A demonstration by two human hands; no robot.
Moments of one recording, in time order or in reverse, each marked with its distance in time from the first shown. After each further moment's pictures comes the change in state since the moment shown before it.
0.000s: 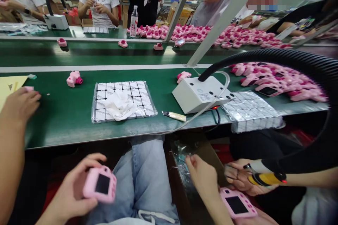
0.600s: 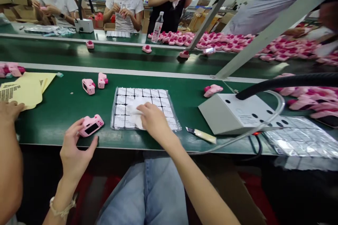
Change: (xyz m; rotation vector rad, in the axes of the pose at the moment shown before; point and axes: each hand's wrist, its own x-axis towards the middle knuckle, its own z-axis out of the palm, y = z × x) left_hand 0.072 0.040 -0.063 0.885 1.023 0.714; right_hand 0.111 -0.261 -0.011 0.105 -0.087 -0.810
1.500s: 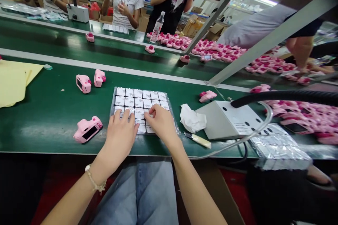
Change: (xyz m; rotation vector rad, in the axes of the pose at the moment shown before) left_hand 0.055 0.082 0.099 0.434 -0.548 0.353; right_hand 0.013 0.027 0.015 0.127 0.049 0.369
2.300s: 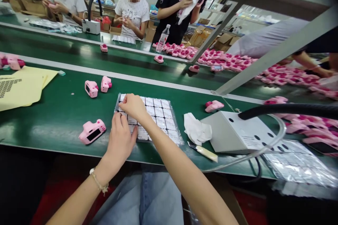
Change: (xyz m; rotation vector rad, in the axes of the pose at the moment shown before) left_hand -0.006 0.003 0.037 -0.123 0.343 -0.209; right_hand 0.064 -0.112 0.031 -0.091 -0.272 -0.187
